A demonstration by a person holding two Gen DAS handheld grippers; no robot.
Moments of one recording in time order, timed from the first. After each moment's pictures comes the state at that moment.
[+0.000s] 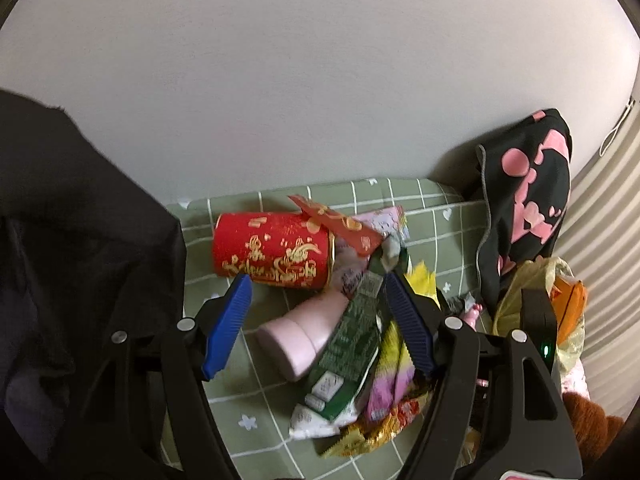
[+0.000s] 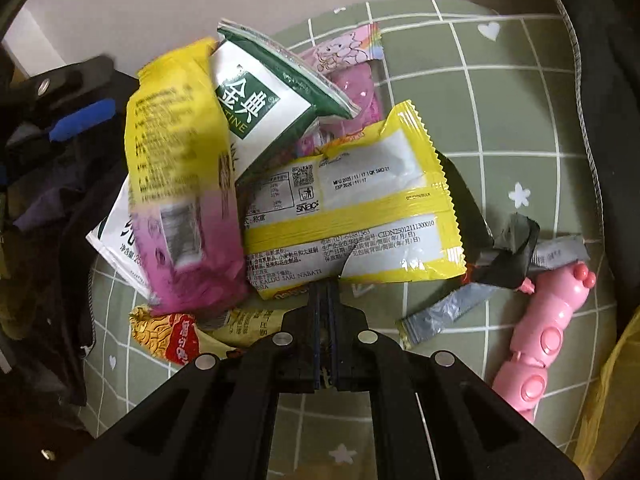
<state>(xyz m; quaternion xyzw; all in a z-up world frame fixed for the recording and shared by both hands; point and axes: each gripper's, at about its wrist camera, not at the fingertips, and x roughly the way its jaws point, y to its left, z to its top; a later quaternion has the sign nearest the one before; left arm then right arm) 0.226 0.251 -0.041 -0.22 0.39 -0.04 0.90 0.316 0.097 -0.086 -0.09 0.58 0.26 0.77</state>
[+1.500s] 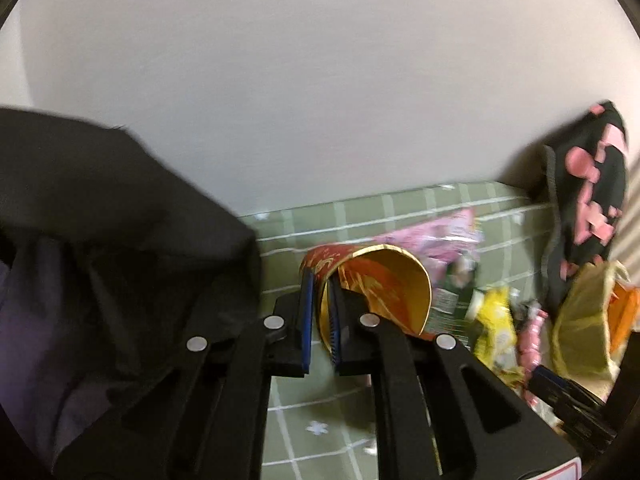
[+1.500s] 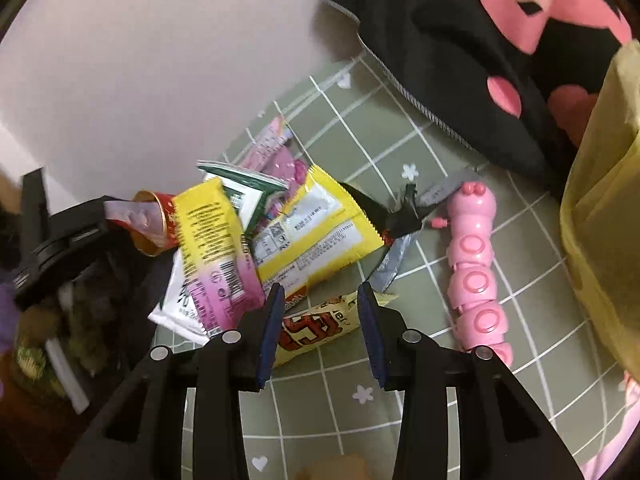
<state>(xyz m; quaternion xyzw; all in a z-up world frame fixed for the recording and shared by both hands) 0.214 0.267 -0.042 -0.16 0.41 0.05 0.90 0.254 0.007 -0.050 0.12 0.52 0.17 0.83</state>
